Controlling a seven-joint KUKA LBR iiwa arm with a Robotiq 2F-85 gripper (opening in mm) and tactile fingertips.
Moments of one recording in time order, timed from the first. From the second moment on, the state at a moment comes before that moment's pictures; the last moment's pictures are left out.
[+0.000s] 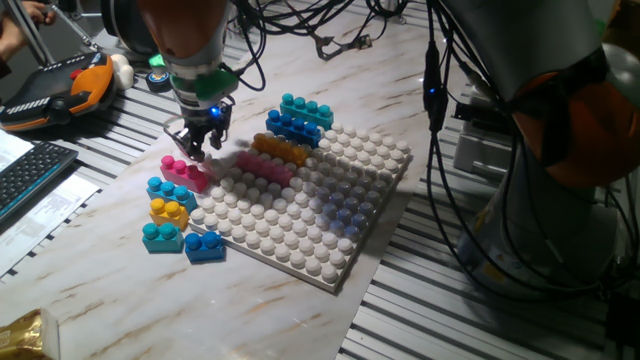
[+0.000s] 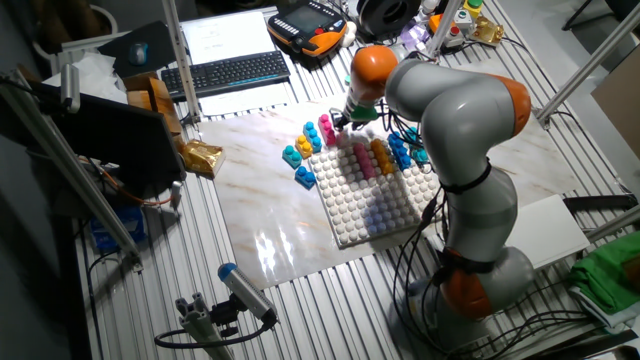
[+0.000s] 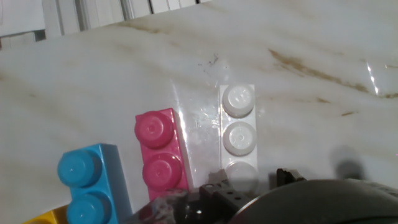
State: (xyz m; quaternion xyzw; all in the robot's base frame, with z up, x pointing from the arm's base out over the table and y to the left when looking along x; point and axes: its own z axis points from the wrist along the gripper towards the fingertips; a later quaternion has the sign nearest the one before) arm 0.650 0.051 0.055 0.10 0.99 0.01 0.09
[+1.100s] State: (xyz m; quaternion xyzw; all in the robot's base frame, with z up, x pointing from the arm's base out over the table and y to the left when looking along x) arm 0.654 0.051 0.040 0.11 0.99 0.01 0.08
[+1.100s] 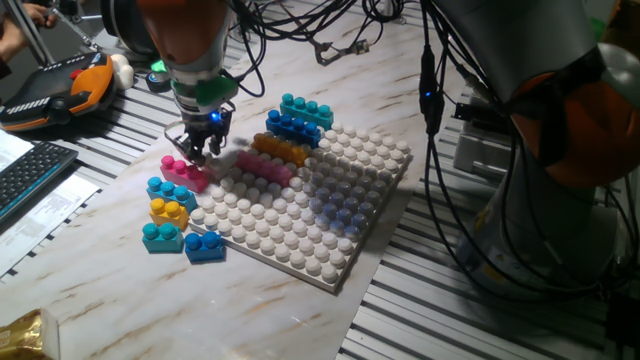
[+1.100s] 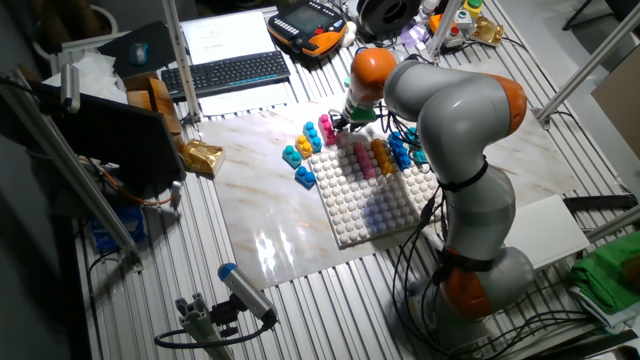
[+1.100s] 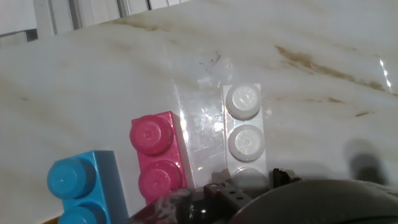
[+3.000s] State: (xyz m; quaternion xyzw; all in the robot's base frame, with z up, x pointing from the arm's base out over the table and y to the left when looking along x) arm 0.601 0.071 0.100 0.08 0.99 0.00 0.09
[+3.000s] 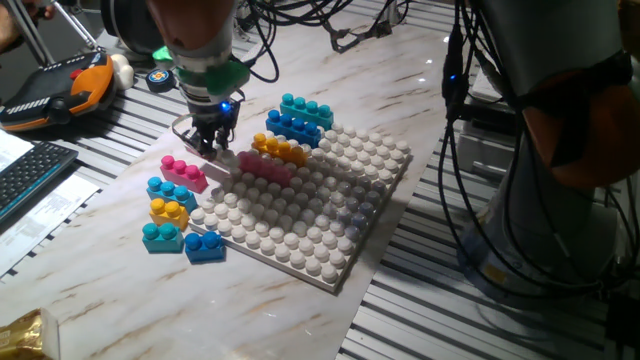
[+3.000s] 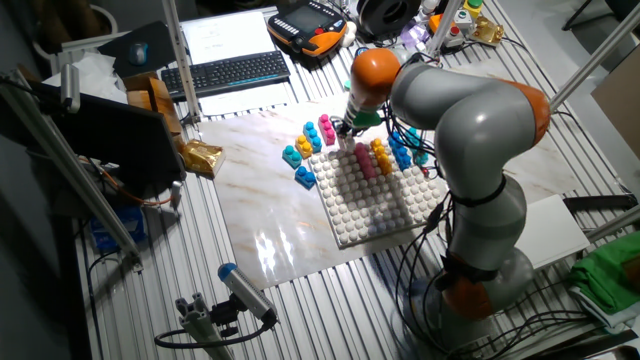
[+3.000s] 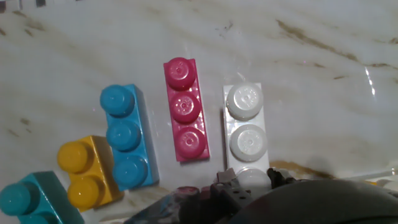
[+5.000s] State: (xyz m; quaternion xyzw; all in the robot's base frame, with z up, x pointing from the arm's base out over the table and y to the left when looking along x) arm 0.515 0.098 0.088 0.05 1.00 0.00 0.07
